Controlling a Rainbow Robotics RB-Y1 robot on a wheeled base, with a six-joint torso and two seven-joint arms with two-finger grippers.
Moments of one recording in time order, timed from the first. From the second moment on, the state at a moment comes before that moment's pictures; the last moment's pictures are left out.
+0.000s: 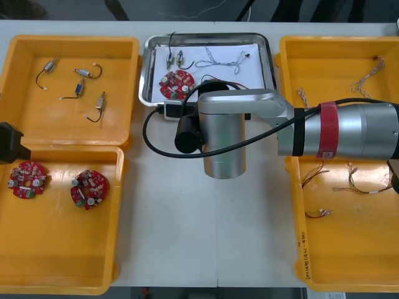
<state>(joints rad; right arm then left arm) -1.27 -0.52 1.38 -1.56 -0.22 1.24 1.45 -0.24 0.86 0.26 -2.14 0.92 1.91 -1.08</state>
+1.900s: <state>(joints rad) -1.19 -0.49 1.42 -1.54 -0.06 1.25 1.42 -0.24 0.86 0.26 -2.14 0.92 1.91 -1.08</state>
